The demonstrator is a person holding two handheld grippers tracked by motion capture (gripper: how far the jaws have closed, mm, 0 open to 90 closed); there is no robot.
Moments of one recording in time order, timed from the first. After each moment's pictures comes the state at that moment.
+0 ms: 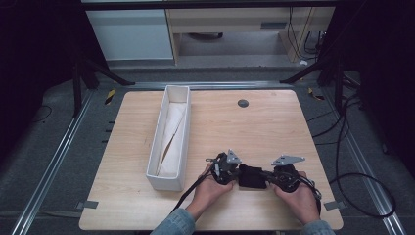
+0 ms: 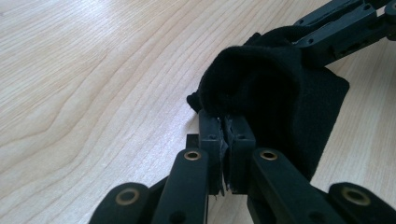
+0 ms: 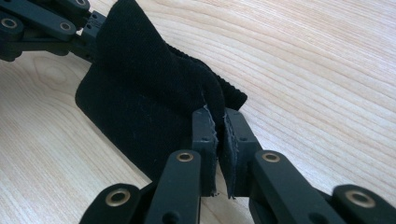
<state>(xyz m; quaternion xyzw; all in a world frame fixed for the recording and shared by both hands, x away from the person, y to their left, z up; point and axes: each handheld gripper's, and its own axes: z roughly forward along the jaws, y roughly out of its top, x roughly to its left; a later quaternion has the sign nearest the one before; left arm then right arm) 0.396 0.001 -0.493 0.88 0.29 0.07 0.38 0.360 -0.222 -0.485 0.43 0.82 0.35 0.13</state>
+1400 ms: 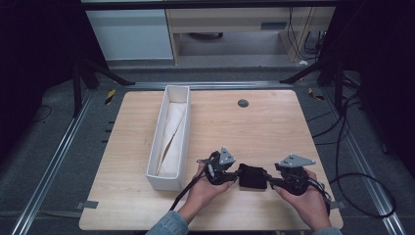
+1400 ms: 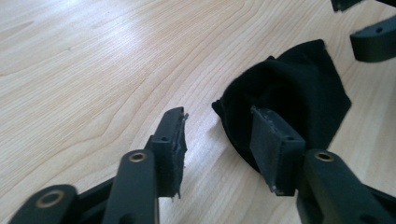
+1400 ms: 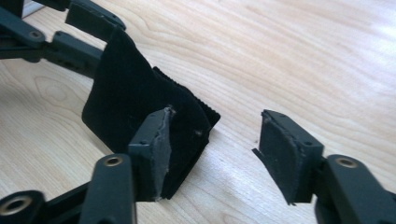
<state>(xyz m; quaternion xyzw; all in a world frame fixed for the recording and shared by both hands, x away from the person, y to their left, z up) 0.384 0.022 -0.473 0.86 0.29 0.12 0.41 0.340 -0.228 -0.452 0.42 0.81 0.36 0.21</state>
